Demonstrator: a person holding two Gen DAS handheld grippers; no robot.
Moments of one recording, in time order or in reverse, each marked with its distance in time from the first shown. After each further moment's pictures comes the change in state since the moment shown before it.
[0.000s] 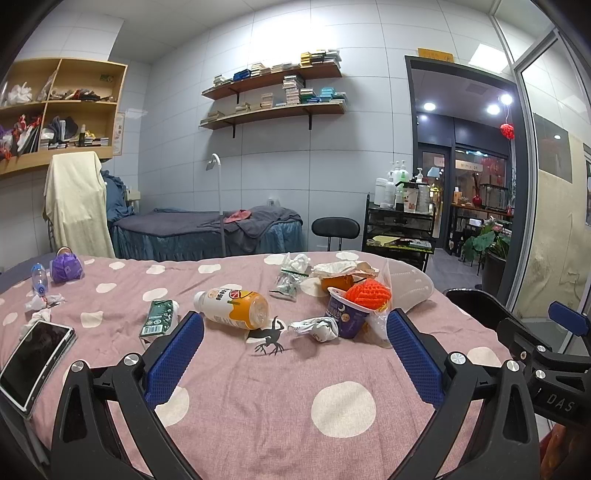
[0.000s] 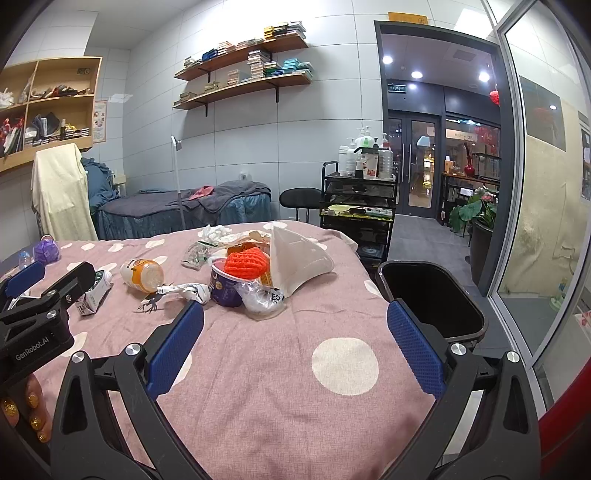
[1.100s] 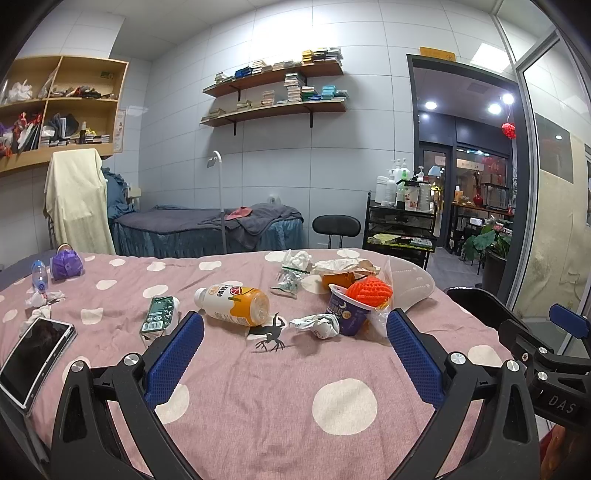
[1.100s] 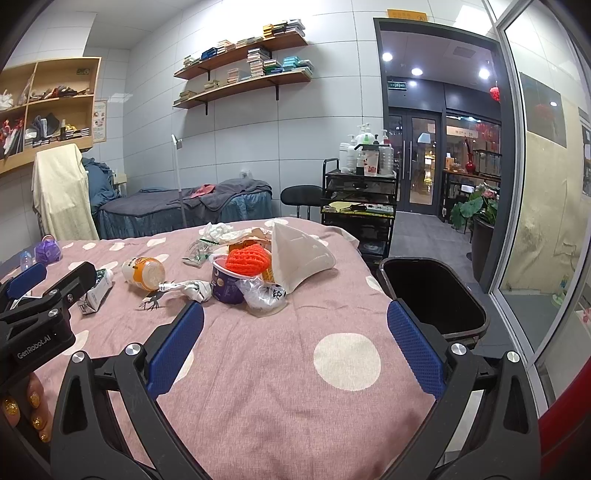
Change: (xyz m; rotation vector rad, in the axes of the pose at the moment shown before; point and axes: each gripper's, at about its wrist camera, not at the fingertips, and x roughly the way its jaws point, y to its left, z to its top) left arm 0.004 0.001 -0.006 0.000 0.011 0.000; right arm 0.000 0.000 -0.002 0.005 0.008 0.005
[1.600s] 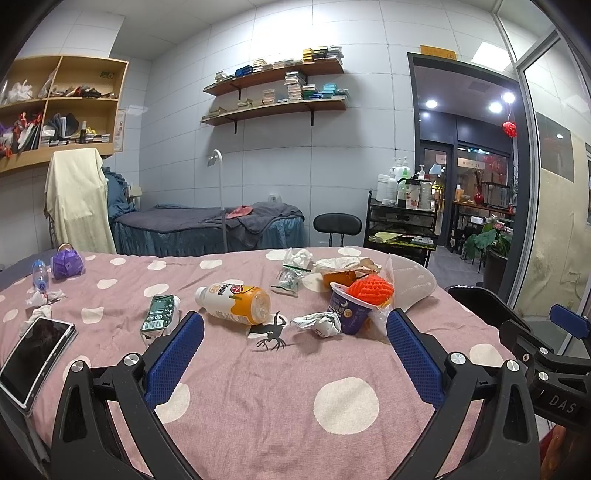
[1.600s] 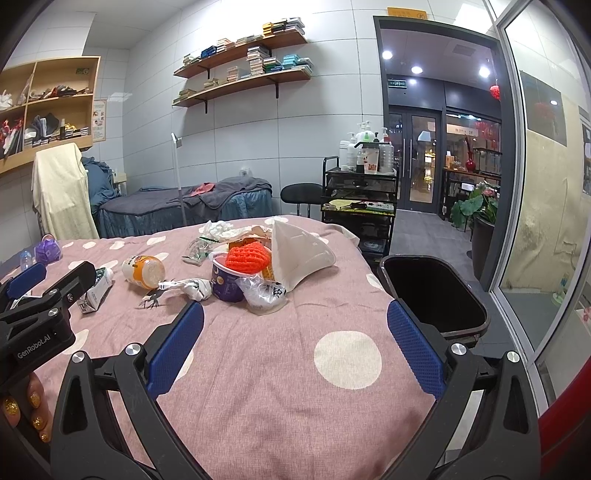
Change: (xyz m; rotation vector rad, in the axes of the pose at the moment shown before) left arm 0.001 0.001 -0.001 -0.001 0.007 0.004; right arm 0.000 0.000 -0.002 -0.002 0.007 0.001
